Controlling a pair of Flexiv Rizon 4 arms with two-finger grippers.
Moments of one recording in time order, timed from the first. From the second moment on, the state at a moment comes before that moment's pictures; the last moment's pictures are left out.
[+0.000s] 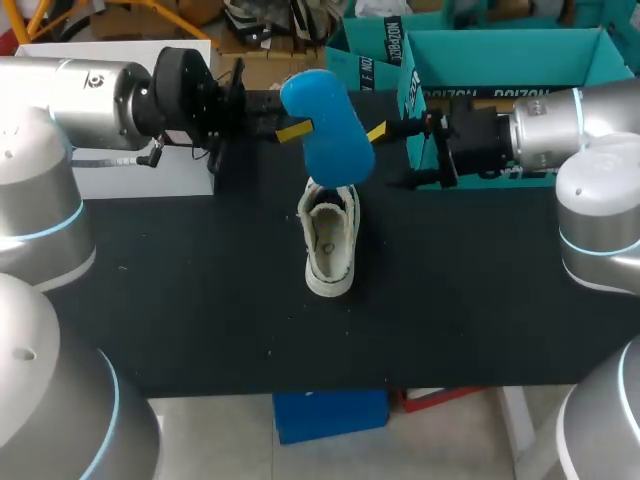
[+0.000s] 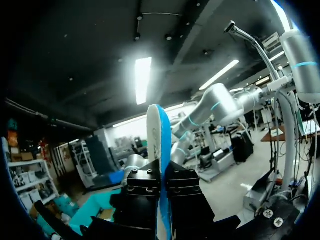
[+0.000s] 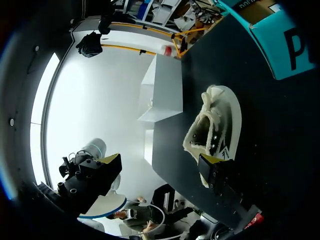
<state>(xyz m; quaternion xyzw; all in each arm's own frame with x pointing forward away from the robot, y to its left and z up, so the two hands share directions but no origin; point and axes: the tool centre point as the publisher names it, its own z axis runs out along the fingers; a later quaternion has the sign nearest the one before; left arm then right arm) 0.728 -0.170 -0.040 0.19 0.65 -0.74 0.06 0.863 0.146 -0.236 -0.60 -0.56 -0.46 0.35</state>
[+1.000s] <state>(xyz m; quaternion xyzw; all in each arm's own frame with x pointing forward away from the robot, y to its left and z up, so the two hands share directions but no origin) 0.643 -0.140 -0.128 0.50 0.51 -0.59 0.37 0.863 0.146 -0.236 -0.60 -0.56 -0.46 0.35</state>
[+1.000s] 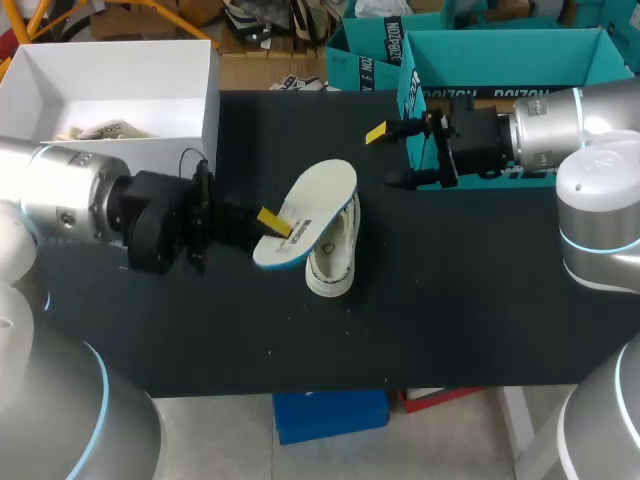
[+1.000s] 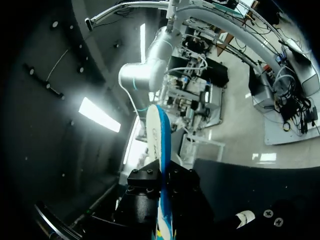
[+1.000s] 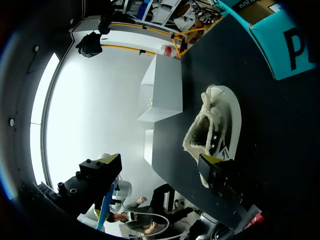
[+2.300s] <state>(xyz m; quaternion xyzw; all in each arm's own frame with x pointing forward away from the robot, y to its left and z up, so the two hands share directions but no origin) 0.706 -0.135 -0.290 0.59 0.48 -0.44 0.49 0.863 0.146 -0.236 -0.60 -0.56 -0.46 0.35</state>
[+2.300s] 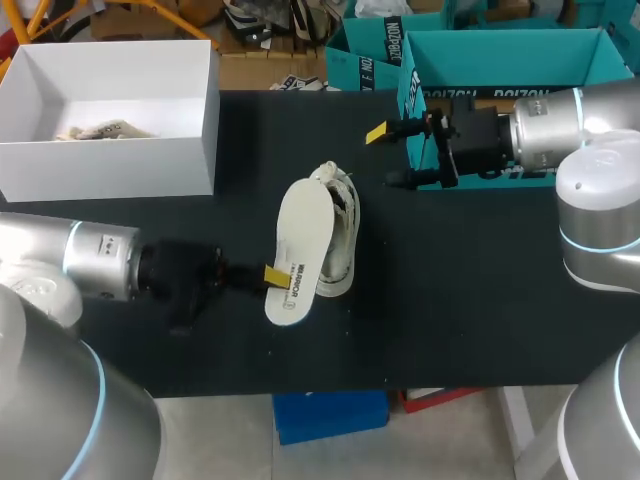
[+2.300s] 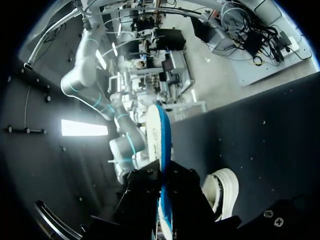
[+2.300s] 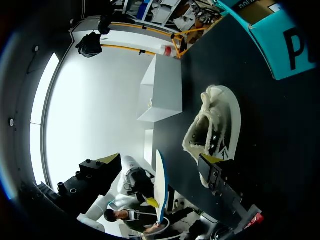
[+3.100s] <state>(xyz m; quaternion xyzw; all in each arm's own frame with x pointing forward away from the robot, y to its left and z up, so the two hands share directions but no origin) 0.802 -0.160 -0.281 0.58 0.47 -0.42 0.52 0.863 0.145 -0.236 -0.60 -0.56 -0.46 0.35</state>
